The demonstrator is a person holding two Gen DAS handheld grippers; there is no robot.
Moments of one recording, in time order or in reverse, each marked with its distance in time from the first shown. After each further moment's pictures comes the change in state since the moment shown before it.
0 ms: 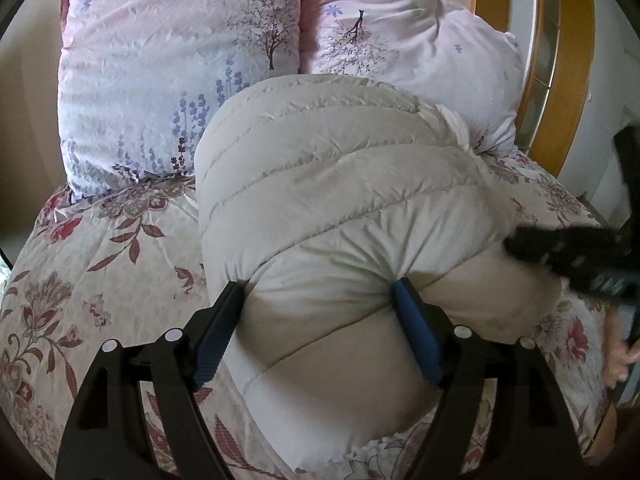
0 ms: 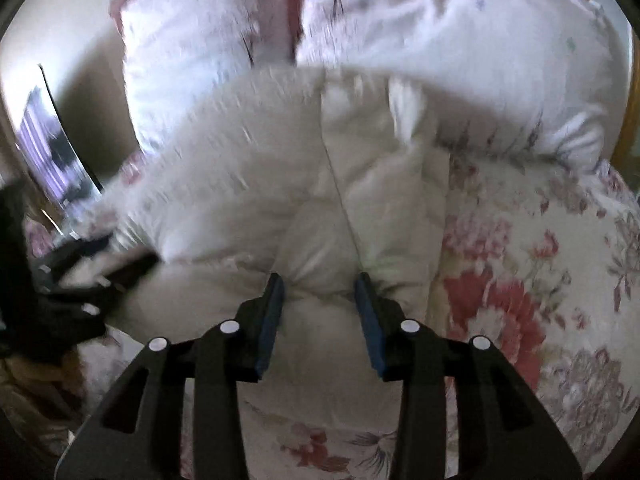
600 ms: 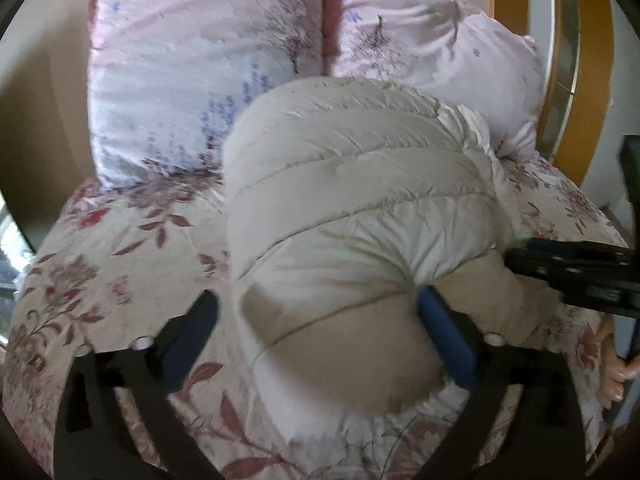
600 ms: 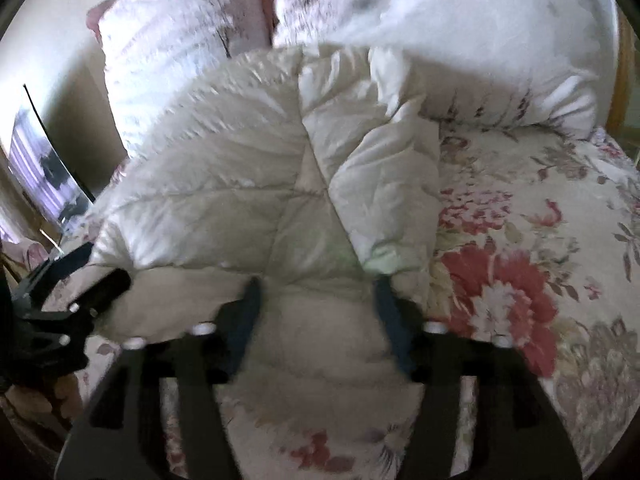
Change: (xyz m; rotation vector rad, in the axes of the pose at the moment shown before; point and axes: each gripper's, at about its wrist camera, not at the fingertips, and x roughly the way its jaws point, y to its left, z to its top) left arm -0.019 -0.010 -0.011 -0.034 -0.035 0.130; right arm -0.004 -0.006 -0.012 0.074 -0.032 0.009
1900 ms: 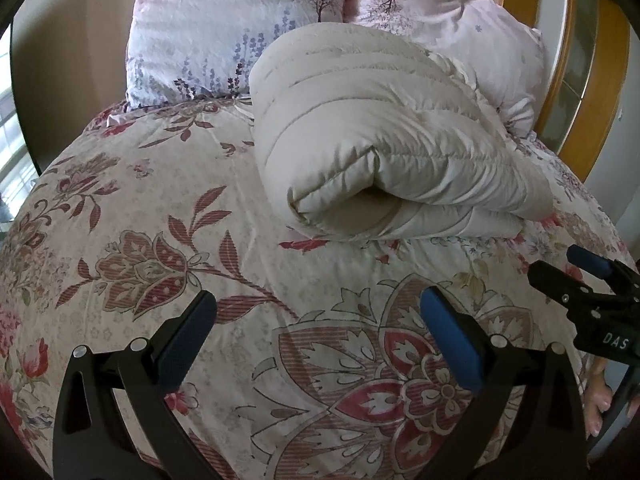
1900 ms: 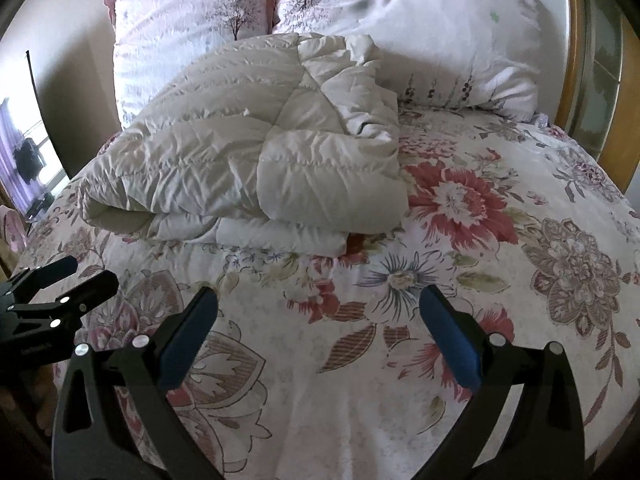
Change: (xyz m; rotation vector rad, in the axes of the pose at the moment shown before) left arm -0.030 0.002 -0.082 -0.098 0.107 -0.020; right arm -0.039 0.024 -0.099 -0.026 -0.062 -0.169
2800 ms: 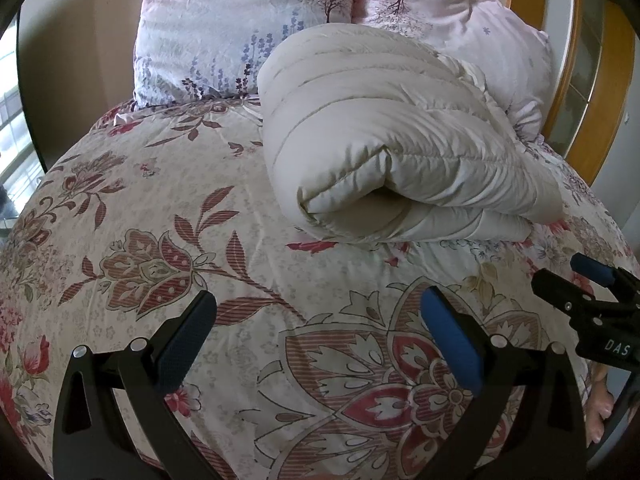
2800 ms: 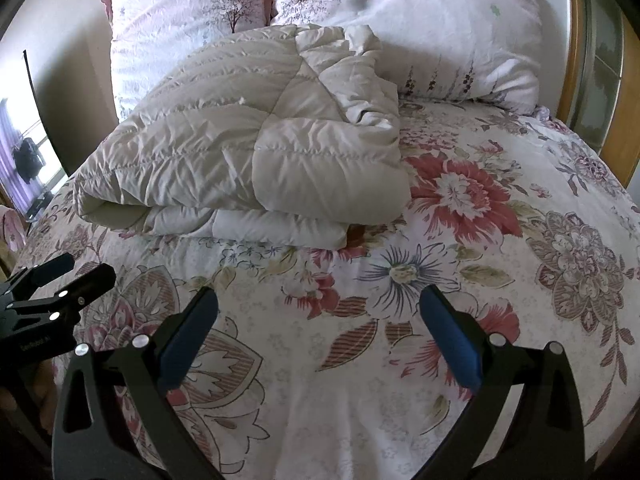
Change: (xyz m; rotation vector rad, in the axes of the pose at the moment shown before) left arm 0.001 0.002 0.001 -0.012 -0.009 0.021; right arm 0.007 -0.001 0.000 0.009 0.023 0.003
